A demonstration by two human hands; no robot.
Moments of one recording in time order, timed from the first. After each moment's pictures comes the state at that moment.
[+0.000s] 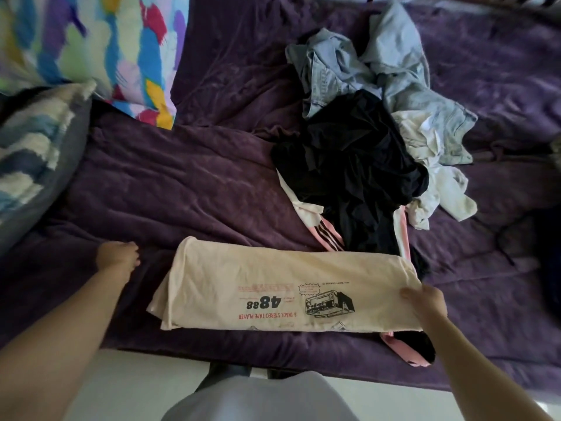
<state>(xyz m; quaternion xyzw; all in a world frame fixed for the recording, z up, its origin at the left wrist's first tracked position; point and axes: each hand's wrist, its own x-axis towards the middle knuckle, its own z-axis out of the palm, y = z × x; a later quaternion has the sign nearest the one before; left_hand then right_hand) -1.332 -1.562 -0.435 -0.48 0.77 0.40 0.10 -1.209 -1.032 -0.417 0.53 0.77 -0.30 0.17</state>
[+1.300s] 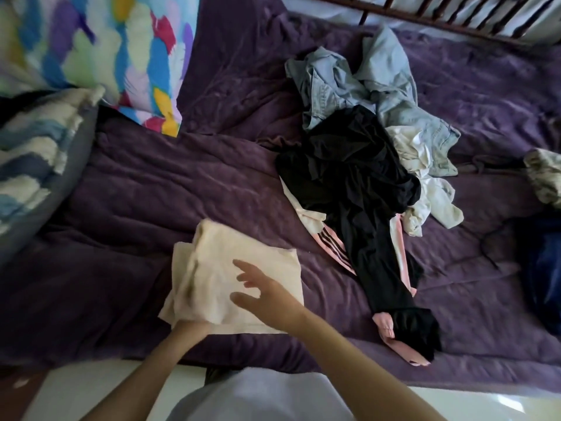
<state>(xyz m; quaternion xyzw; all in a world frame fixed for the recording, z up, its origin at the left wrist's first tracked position) -1.232 -1.475 -0.406 -0.10 0.85 0.38 0.36 -1.248 -1.315 -0.324 0.05 0.78 -0.49 0.37</state>
